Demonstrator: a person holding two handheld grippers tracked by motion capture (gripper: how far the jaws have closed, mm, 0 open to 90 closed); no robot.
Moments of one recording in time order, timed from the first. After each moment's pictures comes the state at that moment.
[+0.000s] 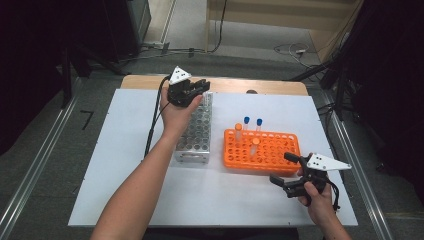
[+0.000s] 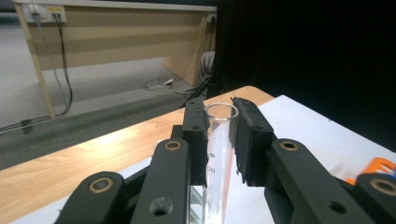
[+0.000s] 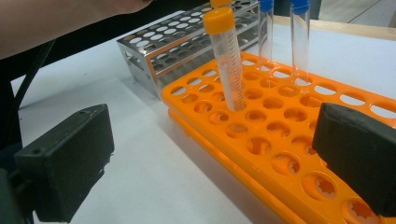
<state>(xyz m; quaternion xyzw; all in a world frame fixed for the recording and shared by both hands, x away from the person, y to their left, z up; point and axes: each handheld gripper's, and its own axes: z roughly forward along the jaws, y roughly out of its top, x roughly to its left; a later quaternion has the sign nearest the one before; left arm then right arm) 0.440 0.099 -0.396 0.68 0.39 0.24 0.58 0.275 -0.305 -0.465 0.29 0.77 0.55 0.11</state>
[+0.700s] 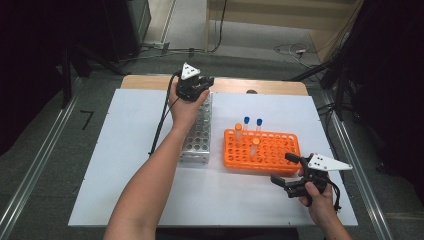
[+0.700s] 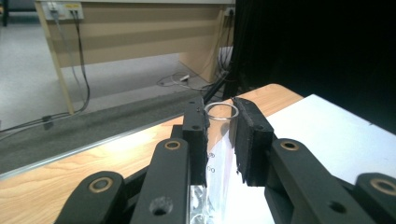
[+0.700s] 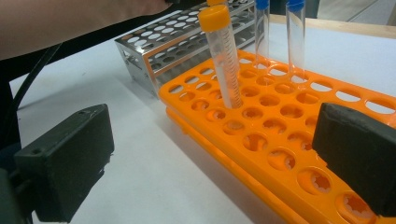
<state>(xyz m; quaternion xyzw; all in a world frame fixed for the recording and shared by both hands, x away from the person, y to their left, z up) 0.471 0.082 -0.409 0.68 0.41 0.26 0.55 0.275 -0.308 -0.466 0.30 0.77 0.55 0.11</state>
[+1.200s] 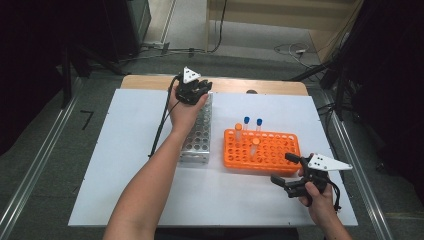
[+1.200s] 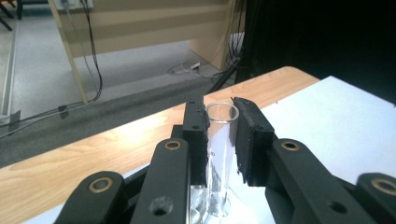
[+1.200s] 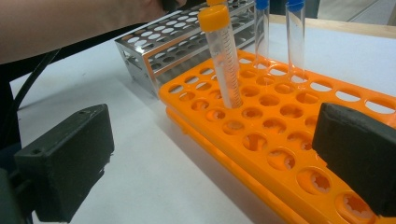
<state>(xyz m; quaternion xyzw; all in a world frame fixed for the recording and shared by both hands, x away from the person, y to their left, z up) 0.468 0.081 -0.421 0.69 0.42 0.27 0.52 0.275 -0.308 -0.466 0.30 0.77 0.55 0.11</state>
